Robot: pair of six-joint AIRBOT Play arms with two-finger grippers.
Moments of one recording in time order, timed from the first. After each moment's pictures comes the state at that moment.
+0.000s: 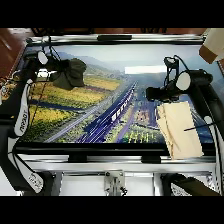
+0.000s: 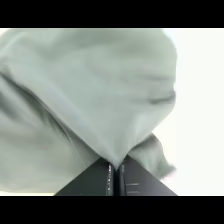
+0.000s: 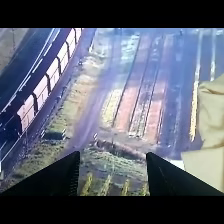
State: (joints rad) left arm -0.09 -1.92 2.05 1.43 -0.94 -1.69; right arm 0.22 -1.22 1.28 -1.48 1.21 1.77
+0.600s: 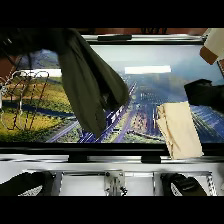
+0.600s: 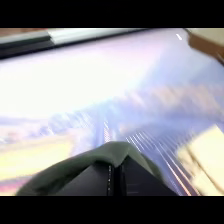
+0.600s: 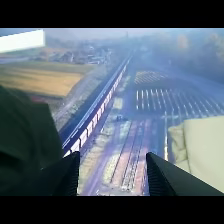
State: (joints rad) left arm -0.57 -1.19 1.84 1.41 -1.09 -1.62; right arm 0.22 -0.65 1.30 -1.58 1.28 1.87
